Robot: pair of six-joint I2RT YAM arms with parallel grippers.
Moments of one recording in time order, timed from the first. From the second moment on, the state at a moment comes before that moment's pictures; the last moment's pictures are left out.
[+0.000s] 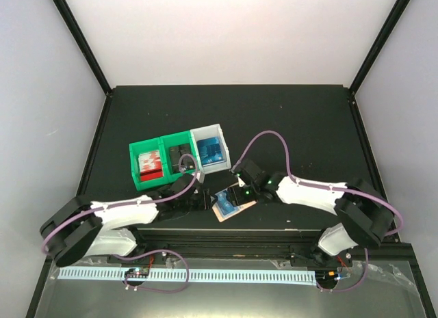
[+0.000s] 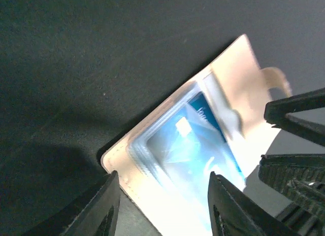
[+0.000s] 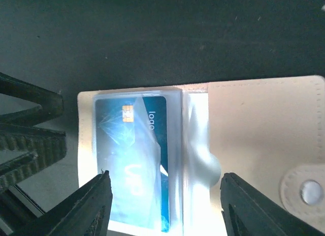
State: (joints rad) left arm -0.85 1.27 0.38 0.07 0.12 -0.92; right arm 0.90 1.51 0.76 -0.29 -0.15 0.53
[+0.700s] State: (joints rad) left arm -0.82 0.63 0.31 -0.15 -0.16 -0.85; right arm 0.97 1.49 0.80 -0.42 0.00 0.55
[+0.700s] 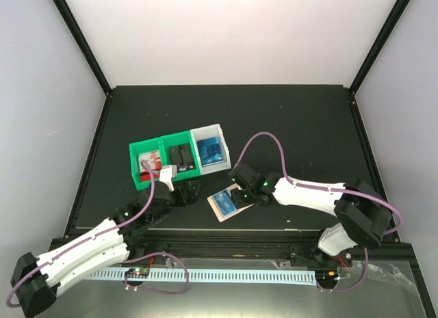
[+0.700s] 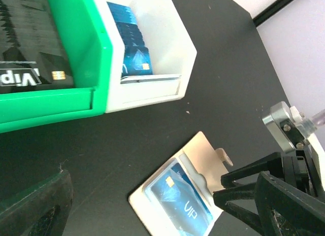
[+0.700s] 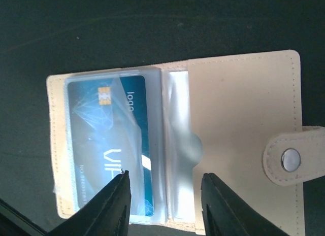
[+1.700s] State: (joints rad) left arm -0.83 0.95 0.17 0.26 0.21 -1.02; right arm 0.97 1.55 0.81 -0.43 -0.03 0.56
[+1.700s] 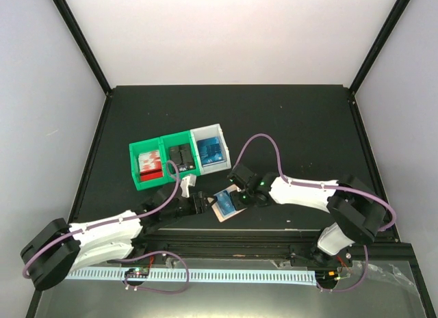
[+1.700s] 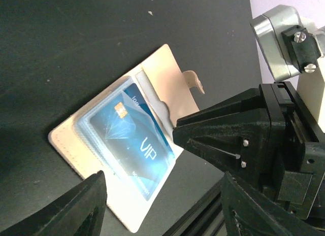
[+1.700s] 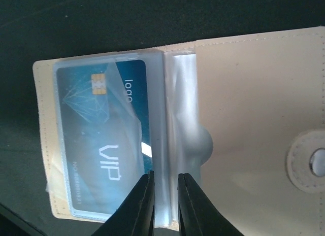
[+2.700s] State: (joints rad) left arm -0.86 1.20 0.21 0.42 0.28 -1.11; right arm 0.97 1.61 0.81 -0.38 -0.09 0.62
